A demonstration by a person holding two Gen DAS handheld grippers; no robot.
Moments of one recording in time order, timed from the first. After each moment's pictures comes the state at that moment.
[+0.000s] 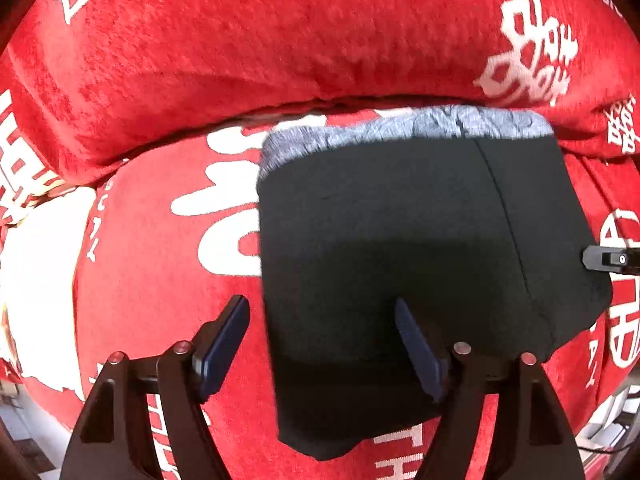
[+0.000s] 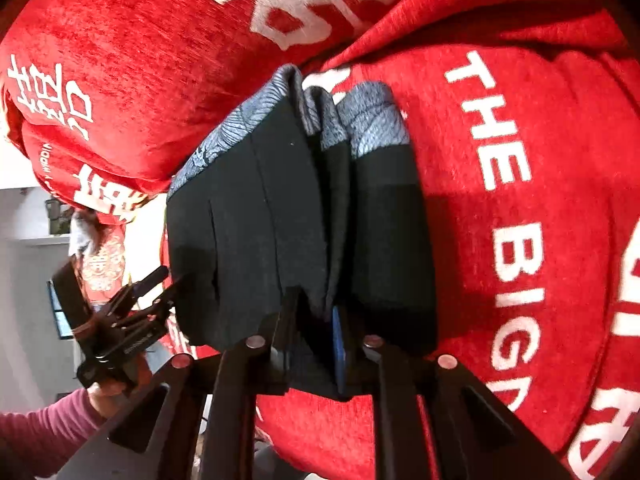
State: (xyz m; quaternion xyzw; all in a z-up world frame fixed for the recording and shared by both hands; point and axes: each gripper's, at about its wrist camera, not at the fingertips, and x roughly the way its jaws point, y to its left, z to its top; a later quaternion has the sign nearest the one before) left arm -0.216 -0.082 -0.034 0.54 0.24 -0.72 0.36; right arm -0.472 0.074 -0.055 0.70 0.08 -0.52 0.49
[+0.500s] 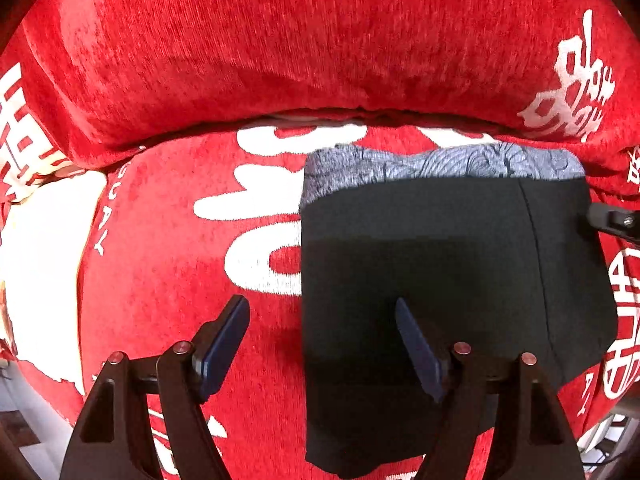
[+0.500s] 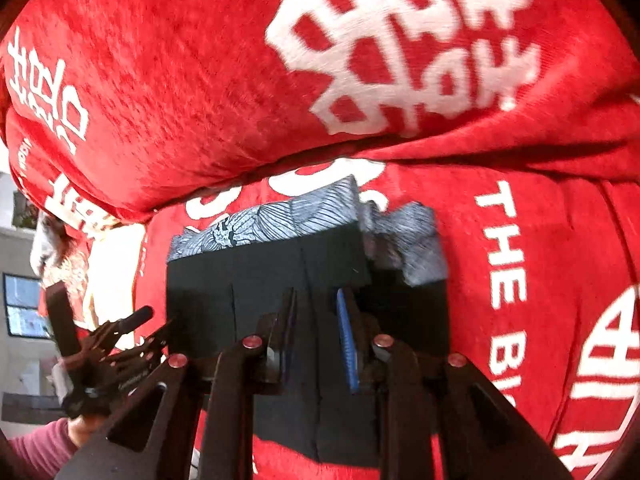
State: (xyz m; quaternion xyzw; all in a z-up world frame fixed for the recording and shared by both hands) left arm -0.209 -0.118 -0.036 0.54 0.27 -0.70 0.39; right arm -0.473 0.006 -0.020 0.63 0.14 -0.59 0.49
